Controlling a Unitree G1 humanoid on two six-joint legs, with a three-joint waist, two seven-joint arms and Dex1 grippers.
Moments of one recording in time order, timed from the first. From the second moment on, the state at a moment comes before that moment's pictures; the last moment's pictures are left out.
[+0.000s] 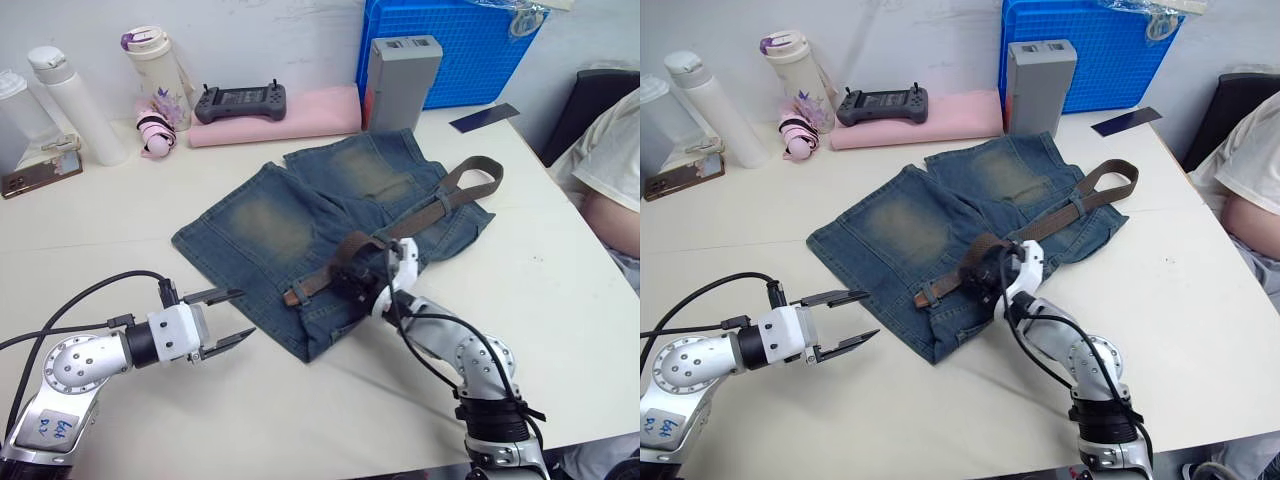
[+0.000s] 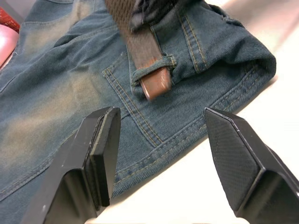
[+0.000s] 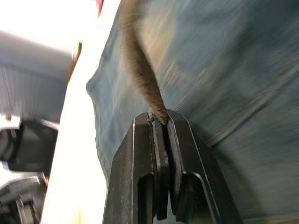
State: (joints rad) left arm 0.12 0.79 0.14 -0.31 -0.22 -0.20 -0.82; right arm -0.30 -0.11 0.04 -0.20 1.25 0.85 -0.19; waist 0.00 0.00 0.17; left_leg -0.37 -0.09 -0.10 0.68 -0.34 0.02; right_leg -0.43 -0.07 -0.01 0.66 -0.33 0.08
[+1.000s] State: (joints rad) left arm -0.19 0.75 -0.09 0.14 0.39 -0.89 -0.50; right arm -0.37 -0.03 0.02 -0.17 1.08 0.98 -0.11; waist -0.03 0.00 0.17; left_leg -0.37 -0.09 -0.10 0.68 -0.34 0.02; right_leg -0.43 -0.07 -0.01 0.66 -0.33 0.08
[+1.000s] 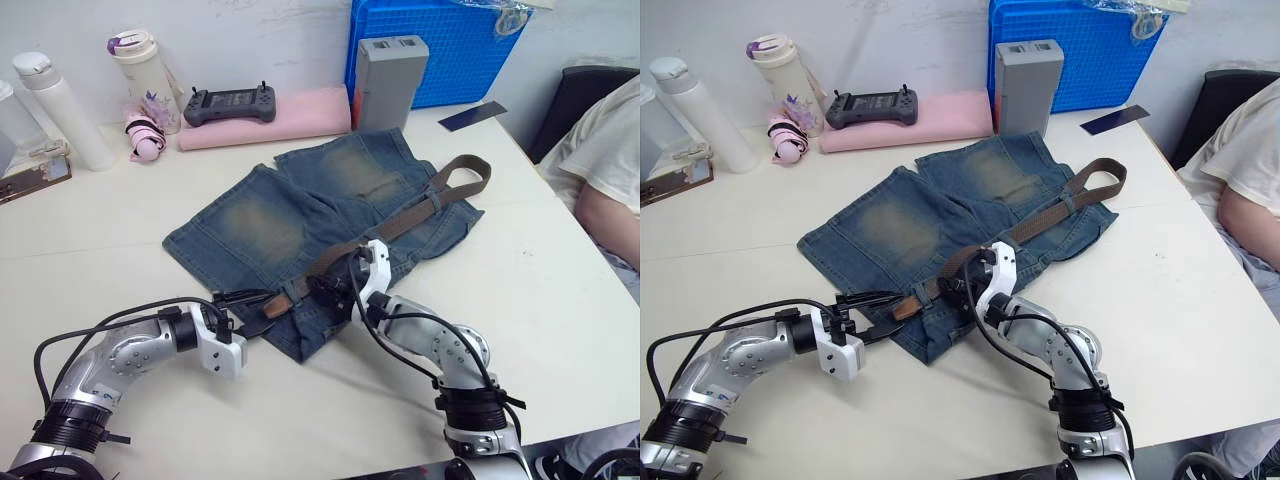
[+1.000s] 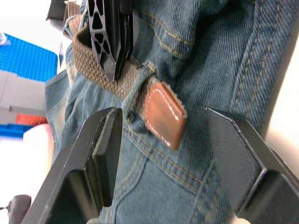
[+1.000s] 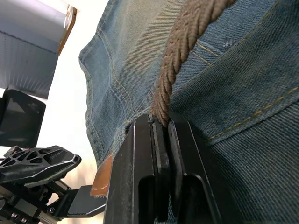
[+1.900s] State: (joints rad) left arm -0.20 0.76 -0.11 0.16 0.43 -0.89 -0.42; right arm -0.33 -0.09 -0.03 -0.28 1.06 1.04 0.00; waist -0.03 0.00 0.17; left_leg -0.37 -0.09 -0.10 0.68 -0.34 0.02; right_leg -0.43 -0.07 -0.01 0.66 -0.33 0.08
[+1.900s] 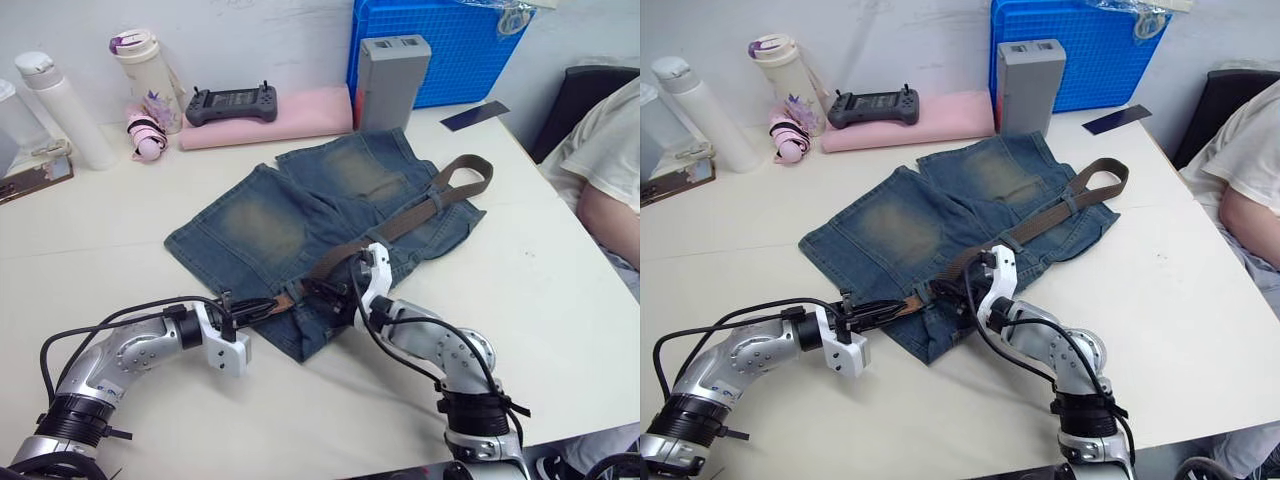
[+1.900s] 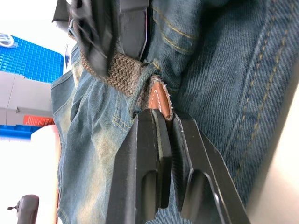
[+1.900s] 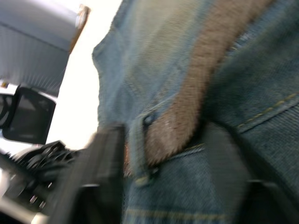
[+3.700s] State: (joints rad) left arm 0.29 1.39 0.01 -0.05 -0.20 -1.04 -0.45; right arm -0.37 -0.37 0.14 -0.30 0.41 0.92 0.32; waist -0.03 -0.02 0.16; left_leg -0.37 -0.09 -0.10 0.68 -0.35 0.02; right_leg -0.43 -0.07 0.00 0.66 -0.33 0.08
